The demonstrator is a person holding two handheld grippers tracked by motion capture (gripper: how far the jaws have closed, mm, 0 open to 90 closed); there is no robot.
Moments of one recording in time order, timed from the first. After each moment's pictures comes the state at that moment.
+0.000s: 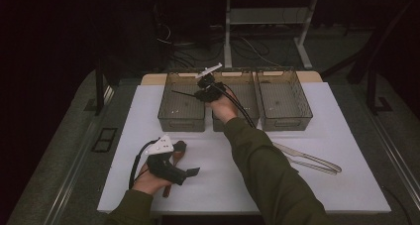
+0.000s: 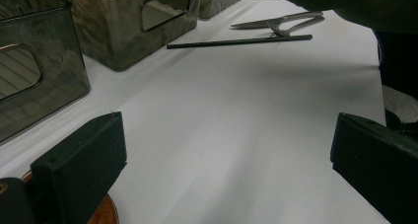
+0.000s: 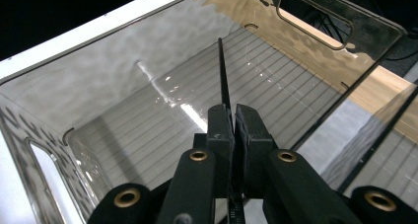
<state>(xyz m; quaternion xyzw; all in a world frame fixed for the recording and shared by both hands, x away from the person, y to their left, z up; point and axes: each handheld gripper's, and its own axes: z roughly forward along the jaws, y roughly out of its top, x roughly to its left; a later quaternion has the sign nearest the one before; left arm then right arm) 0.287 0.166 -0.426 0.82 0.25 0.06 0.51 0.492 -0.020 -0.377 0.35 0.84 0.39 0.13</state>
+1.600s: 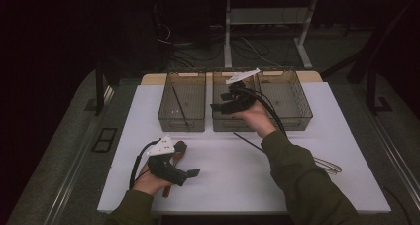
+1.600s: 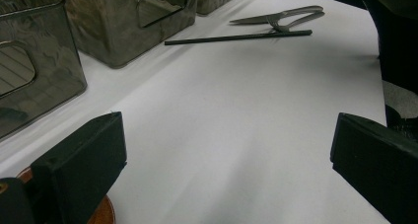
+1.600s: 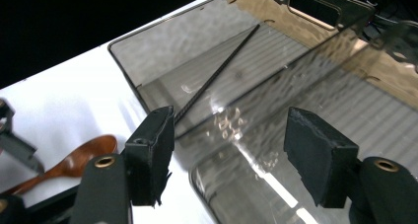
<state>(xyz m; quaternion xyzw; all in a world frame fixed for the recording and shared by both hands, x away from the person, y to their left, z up) 0.286 0.164 -0.426 0.82 0.25 0.06 0.51 0.437 -0.107 -0.355 0.32 0.83 0.45 0.08</state>
